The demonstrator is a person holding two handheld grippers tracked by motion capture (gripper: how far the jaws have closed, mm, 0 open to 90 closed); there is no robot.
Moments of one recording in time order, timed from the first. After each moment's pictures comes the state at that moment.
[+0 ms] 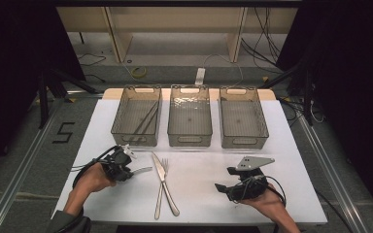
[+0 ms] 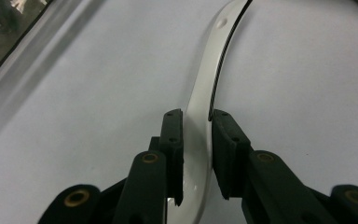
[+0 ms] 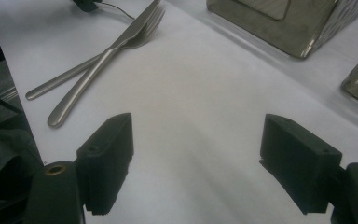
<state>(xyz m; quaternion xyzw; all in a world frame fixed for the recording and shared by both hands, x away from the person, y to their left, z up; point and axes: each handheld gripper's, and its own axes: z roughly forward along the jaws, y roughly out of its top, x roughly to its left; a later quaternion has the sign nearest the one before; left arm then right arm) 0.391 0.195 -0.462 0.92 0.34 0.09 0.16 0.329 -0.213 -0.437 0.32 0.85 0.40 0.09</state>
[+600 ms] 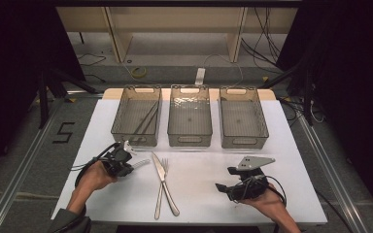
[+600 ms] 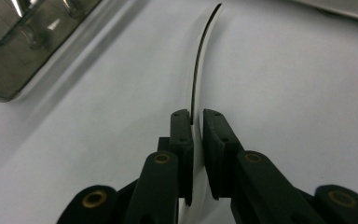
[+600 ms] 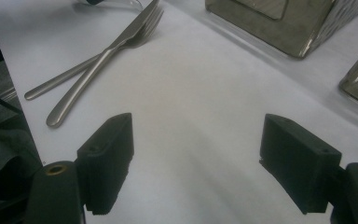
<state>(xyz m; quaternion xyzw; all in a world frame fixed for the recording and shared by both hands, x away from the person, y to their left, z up) 0.397 0.195 -0.459 0.91 0.35 0.12 0.17 0.329 -0.215 -0.437 0.32 0.85 0.40 0.09</state>
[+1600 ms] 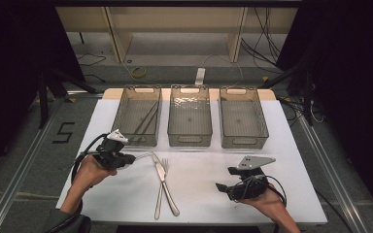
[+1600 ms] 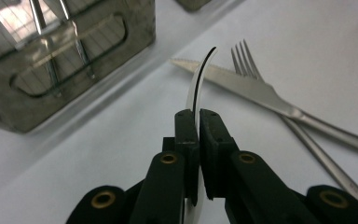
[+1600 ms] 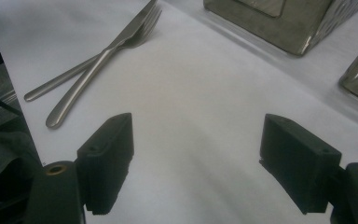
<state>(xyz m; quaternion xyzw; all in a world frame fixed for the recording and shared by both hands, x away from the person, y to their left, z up) 0.395 0.204 -0.414 0.86 0.39 0.09 0.31 0.330 -0.216 -0.438 0.33 0.85 0.41 0.09</state>
